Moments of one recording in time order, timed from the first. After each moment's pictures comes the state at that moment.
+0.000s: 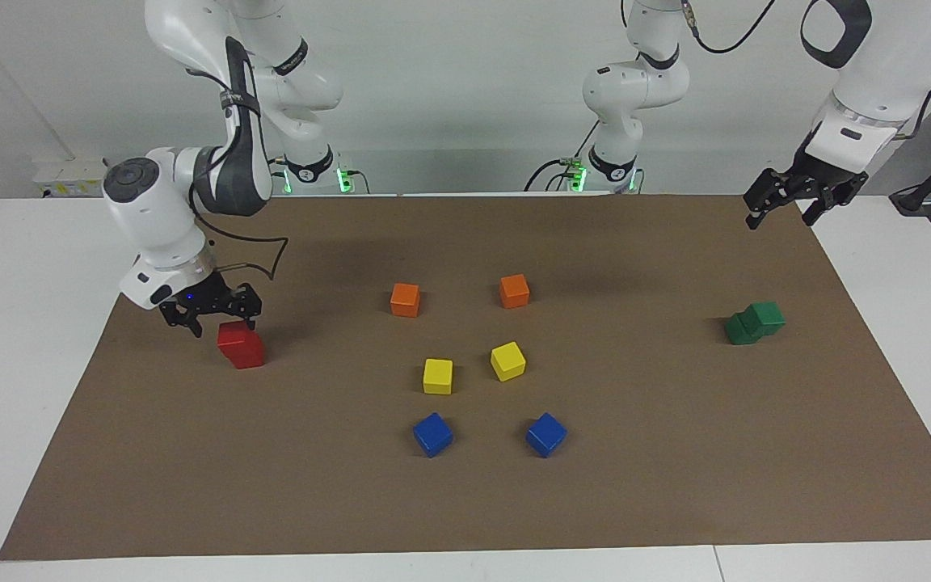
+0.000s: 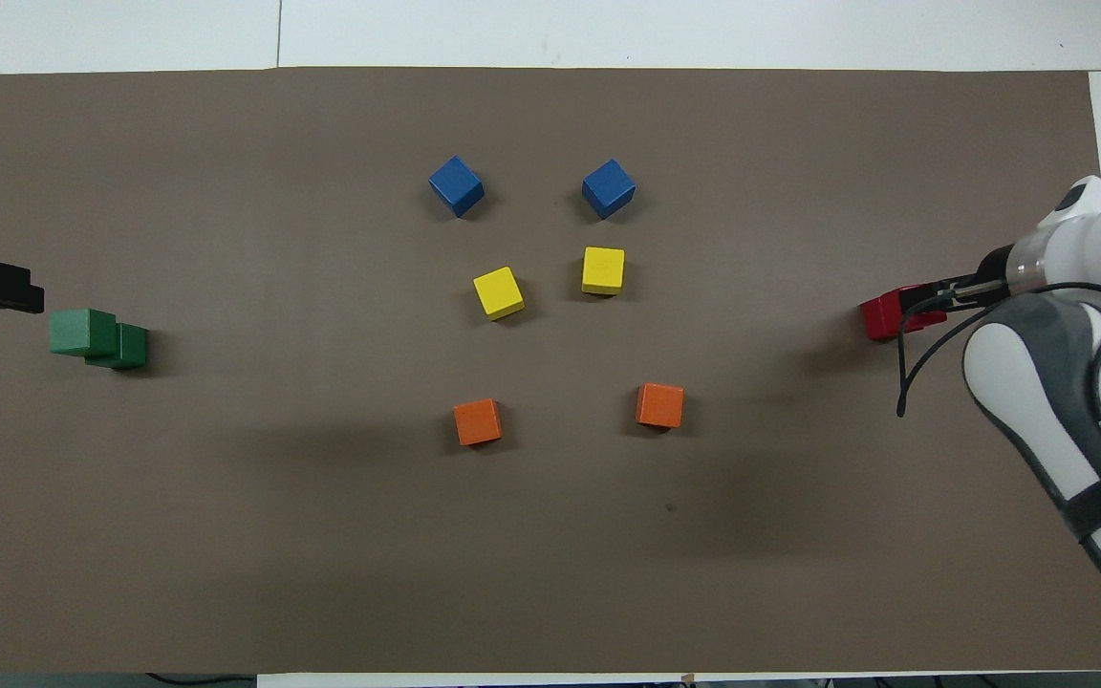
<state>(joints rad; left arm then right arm) 0.11 -0.04 -0.08 -1.65 -0.01 1.63 0.04 -0.15 0.08 0.07 -2.00 0.00 2.14 -0.18</state>
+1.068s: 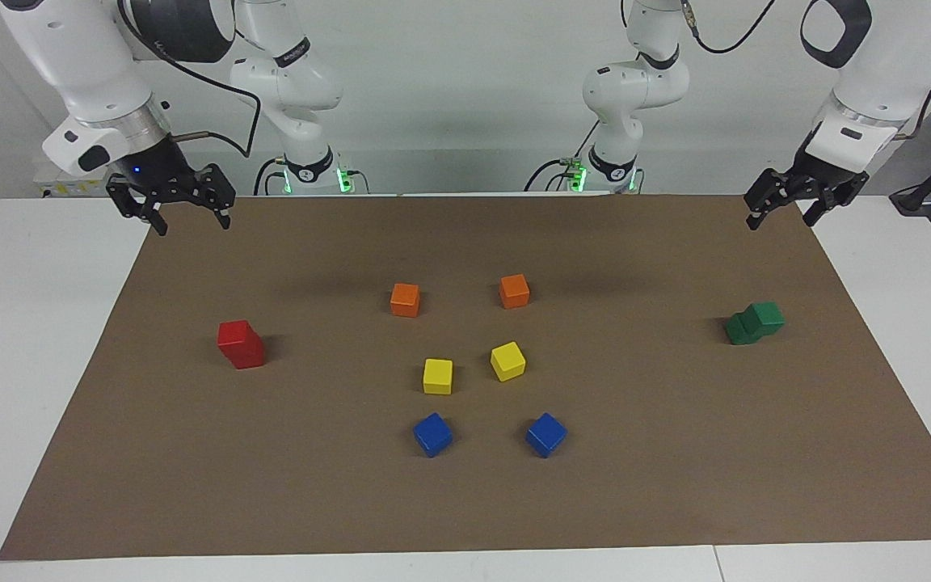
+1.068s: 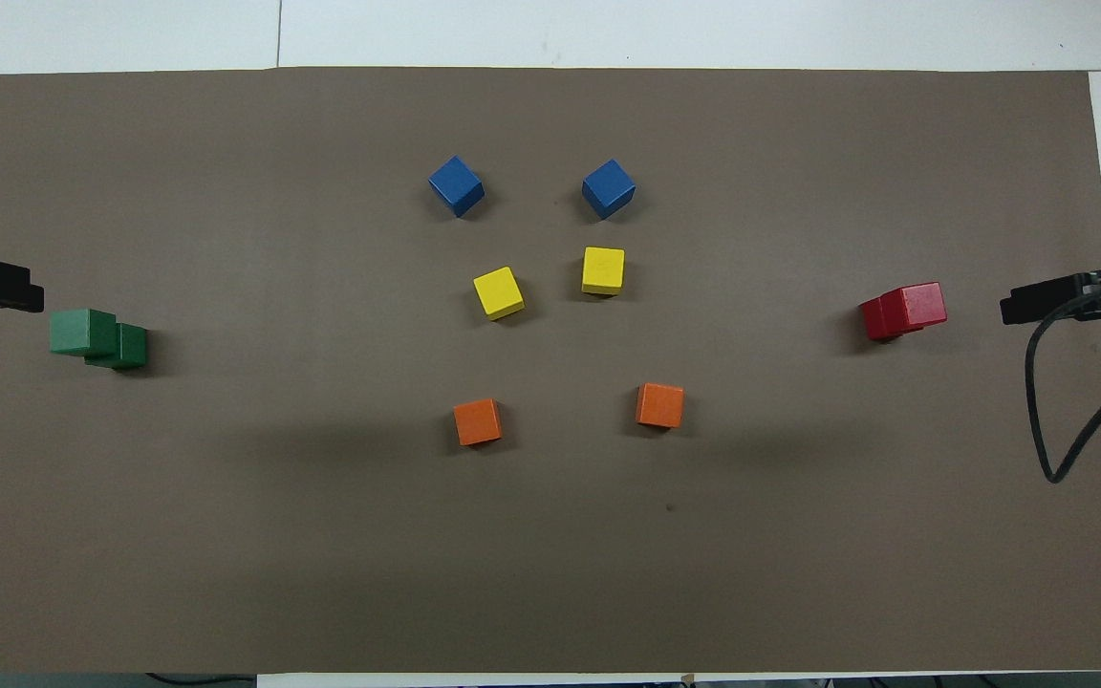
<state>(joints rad) 0.11 -0.04 -0.08 -1.65 -0.01 1.63 0.05 -0.14 -0.09 0.08 -1.73 0.04 1.67 -0.14</state>
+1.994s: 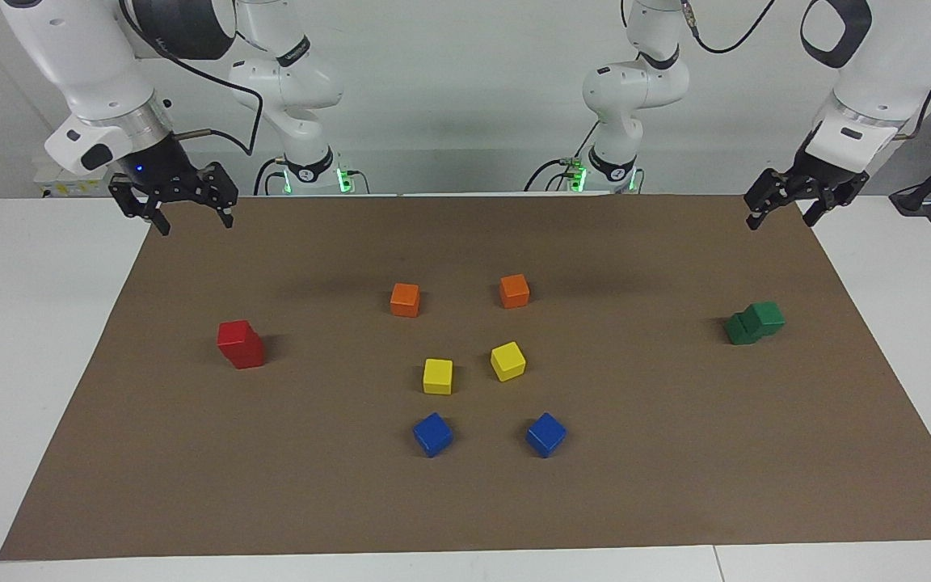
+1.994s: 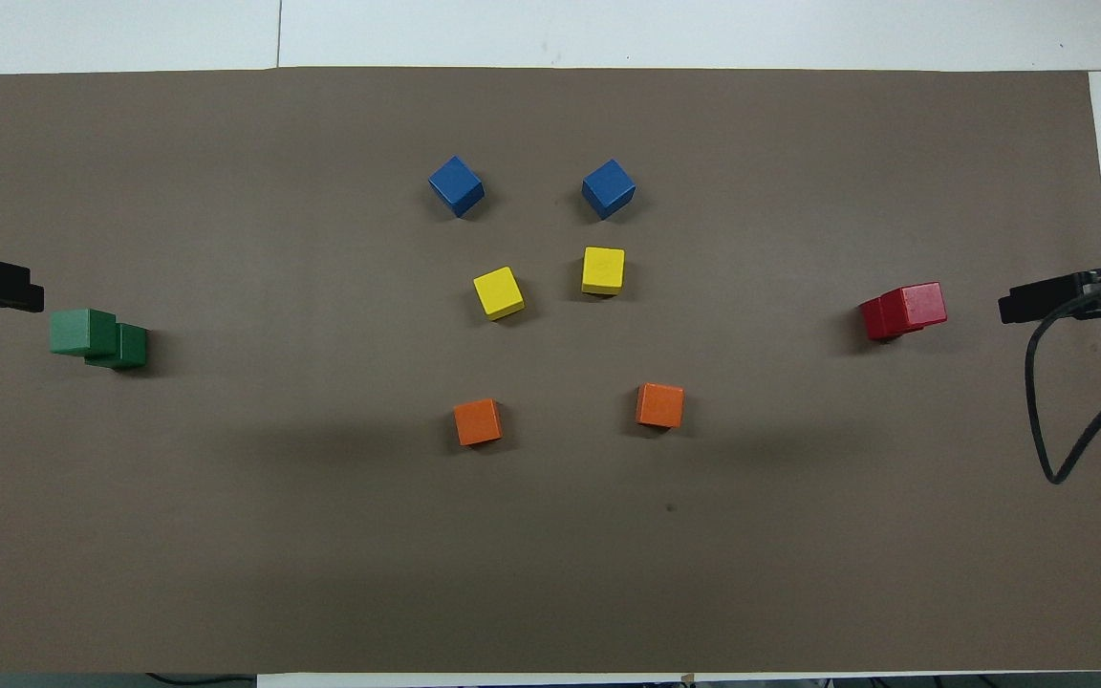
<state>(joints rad) 0.11 -0.04 -0.08 -1.65 -0.01 1.63 0.05 -0.01 -0.09 -0.05 -1.73 0.04 1.66 -0.14</state>
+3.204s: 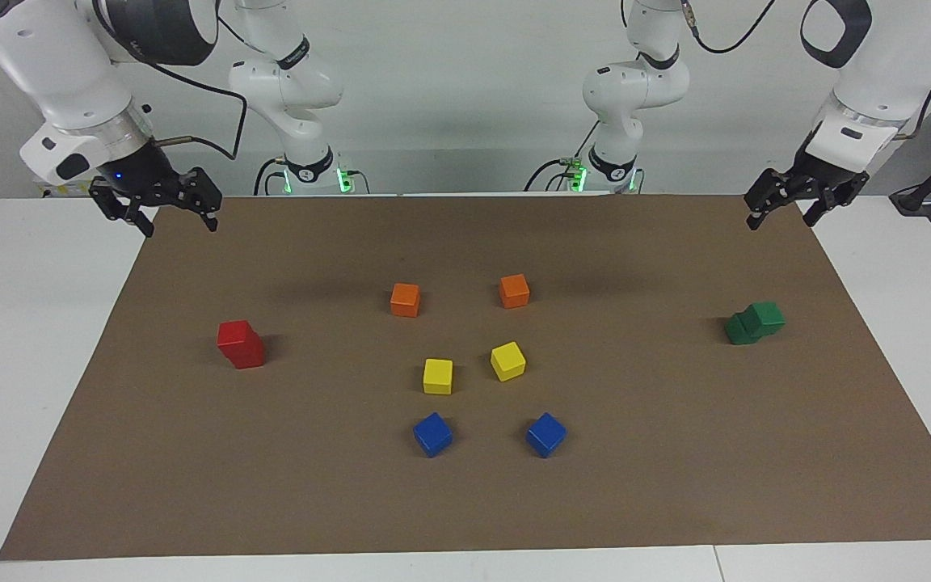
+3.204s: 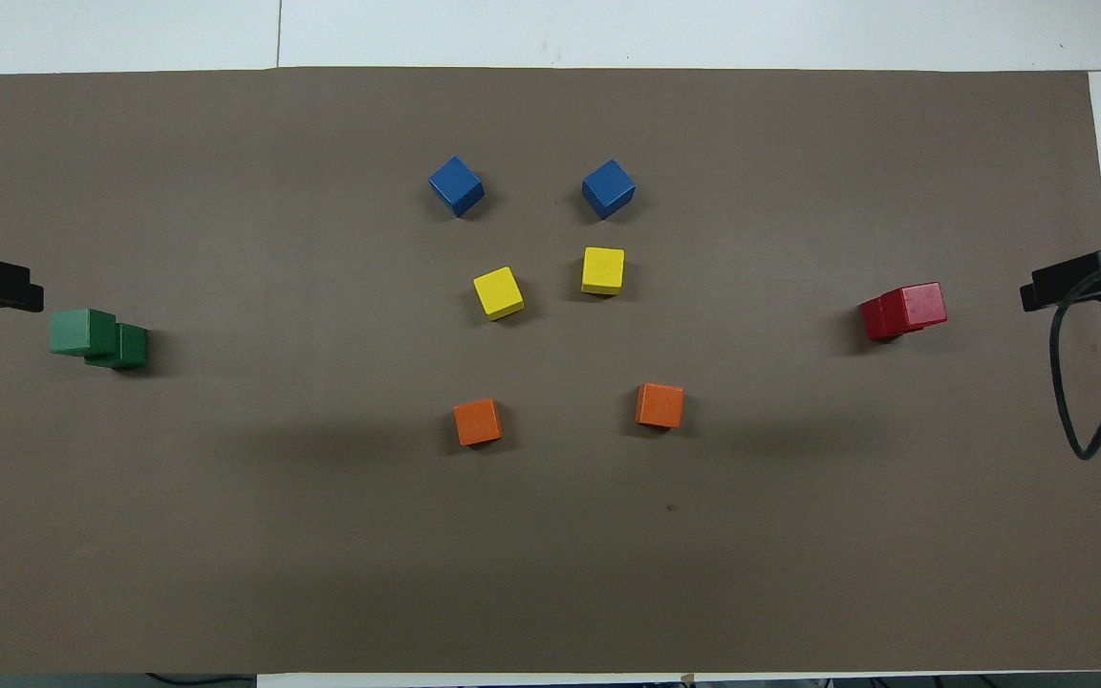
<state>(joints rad) 0.11 -0.04 -0.08 -1.65 -0.01 1.63 0.05 -0.02 -0.01 -0.06 -1.61 0.03 1.58 -0.14</state>
